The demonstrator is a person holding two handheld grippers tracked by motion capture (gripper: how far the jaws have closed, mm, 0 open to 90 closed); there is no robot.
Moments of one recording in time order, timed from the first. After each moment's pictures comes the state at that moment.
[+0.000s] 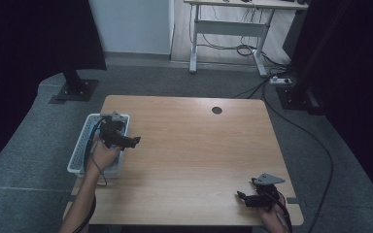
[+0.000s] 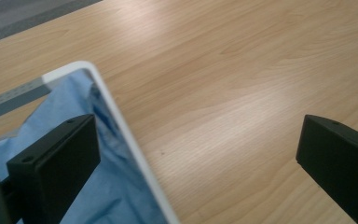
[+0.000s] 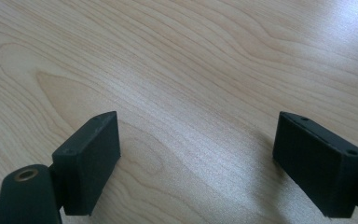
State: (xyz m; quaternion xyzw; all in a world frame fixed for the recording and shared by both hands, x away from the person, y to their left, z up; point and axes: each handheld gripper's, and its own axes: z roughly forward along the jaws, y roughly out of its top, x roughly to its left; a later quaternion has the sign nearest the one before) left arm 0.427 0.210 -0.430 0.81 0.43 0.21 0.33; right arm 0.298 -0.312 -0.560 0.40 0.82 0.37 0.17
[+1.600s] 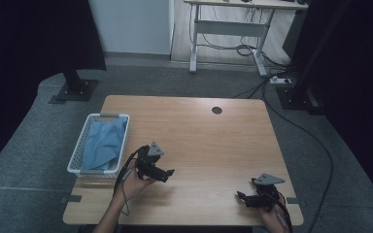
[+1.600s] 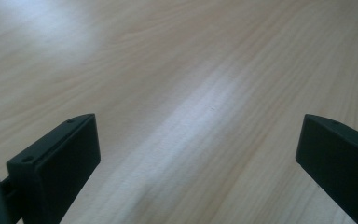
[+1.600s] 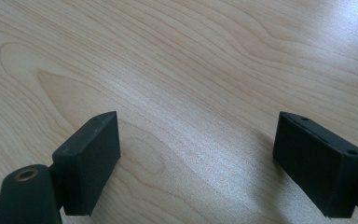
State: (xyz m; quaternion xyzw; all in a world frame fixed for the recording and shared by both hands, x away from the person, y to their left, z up) left arm 0.366 0.111 -0.501 0.86 0.32 0.14 0.37; right arm 0.298 -0.312 -0.560 0.40 0.82 0.37 0.17
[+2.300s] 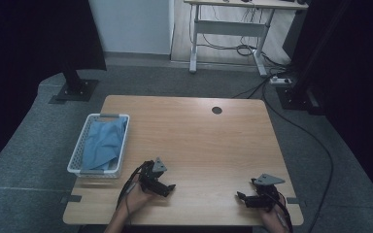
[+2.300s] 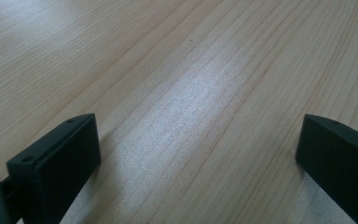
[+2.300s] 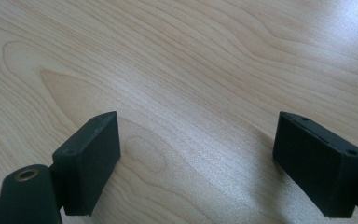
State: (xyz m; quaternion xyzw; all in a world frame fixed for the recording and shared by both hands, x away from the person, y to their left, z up) left arm 0.351 0.106 -0.554 0.88 0.30 0.13 0.35; right arm 0.297 -0.312 -0.560 0.40 0.82 0.37 0.17
